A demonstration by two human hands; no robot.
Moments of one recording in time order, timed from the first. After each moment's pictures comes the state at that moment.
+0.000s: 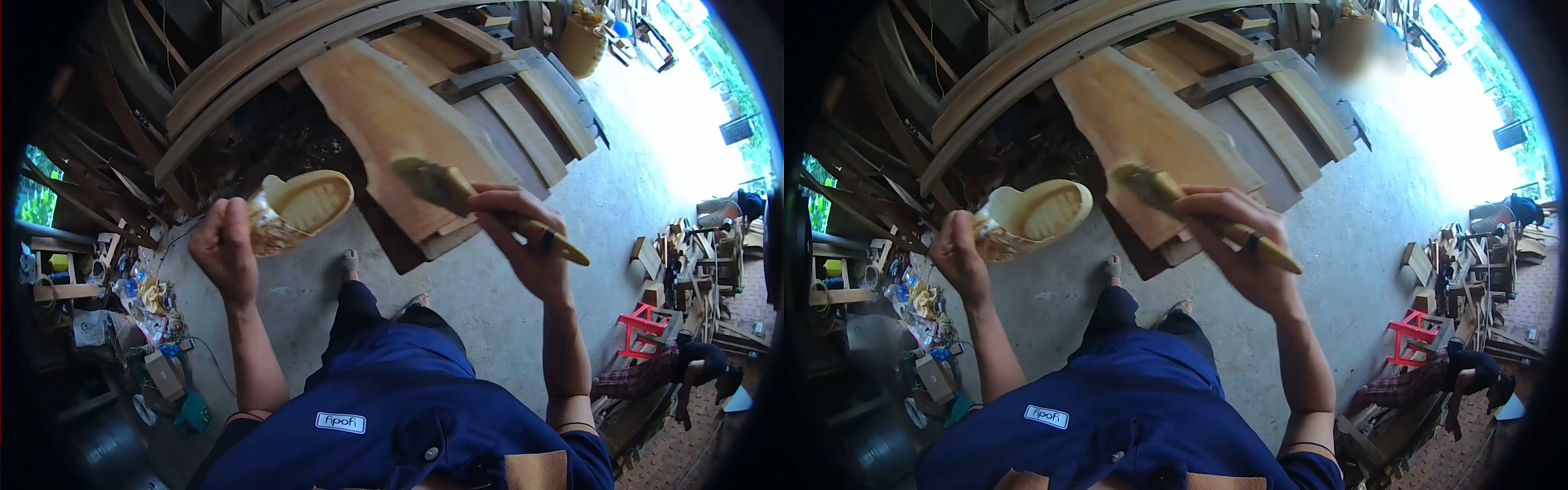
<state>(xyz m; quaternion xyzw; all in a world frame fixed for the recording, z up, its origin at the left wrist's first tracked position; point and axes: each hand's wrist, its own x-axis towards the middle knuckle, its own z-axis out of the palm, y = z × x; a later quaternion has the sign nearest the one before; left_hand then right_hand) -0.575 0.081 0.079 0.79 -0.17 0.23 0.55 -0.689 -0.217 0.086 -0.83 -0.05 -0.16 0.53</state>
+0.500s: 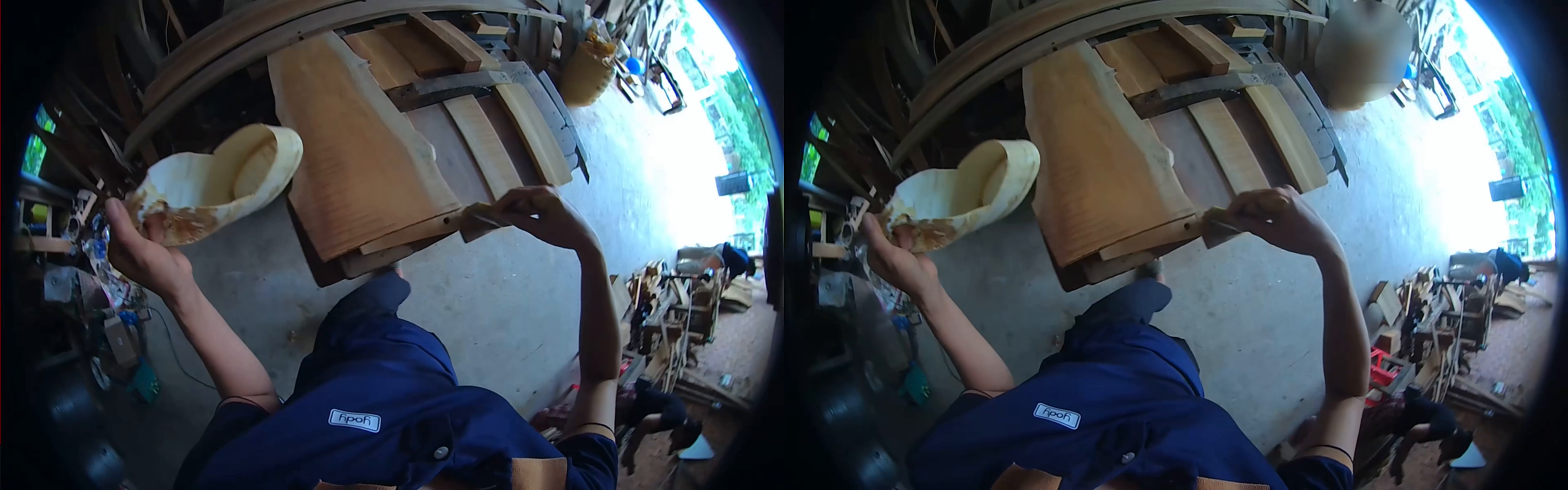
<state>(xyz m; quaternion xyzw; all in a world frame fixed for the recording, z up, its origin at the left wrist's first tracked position) -0.576 0.016 0.073 0.63 0.11 0.43 0.64 -0.647 -0.441 0.042 -0.92 -0.13 0.13 0.34</state>
